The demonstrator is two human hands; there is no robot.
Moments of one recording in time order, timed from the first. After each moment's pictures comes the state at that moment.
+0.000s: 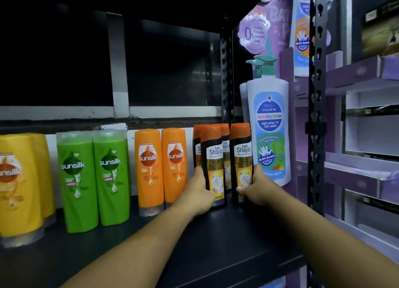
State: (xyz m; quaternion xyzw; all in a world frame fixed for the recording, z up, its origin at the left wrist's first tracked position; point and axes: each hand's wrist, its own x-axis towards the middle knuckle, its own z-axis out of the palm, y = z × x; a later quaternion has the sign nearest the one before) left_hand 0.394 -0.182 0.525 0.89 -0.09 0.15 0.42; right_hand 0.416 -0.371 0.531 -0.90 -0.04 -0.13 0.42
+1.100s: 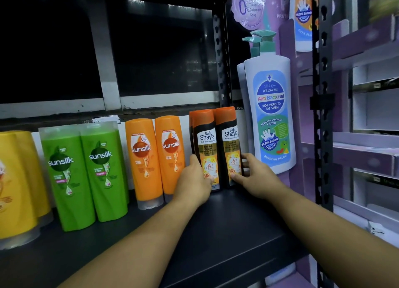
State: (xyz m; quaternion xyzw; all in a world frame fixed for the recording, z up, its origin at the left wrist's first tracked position) left_hand 0.413 -0.185 0.516 0.91 -0.03 0.26 0.32; right_hand 0.449 -0.368 0.500 -0.86 -0.15 -0.19 0.45
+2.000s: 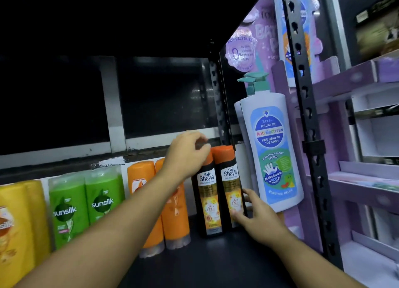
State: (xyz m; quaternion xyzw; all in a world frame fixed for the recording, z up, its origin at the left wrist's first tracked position) left_hand 0.412 -0.184 0.667 0.86 -0.17 0.44 0.20; right_hand 0.448 -0.372 0.497 -0.83 -0.17 -0.22 0.49
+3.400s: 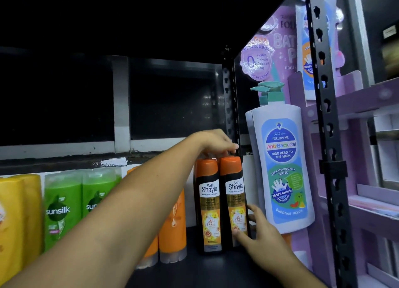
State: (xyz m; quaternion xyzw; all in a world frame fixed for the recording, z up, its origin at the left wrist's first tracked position) left_hand 0.492 -0.221 0.740 0.96 -0.16 0.13 0.16; right_hand 0.453 -0.374 0.497 -0.82 -0.20 -0.20 0.50
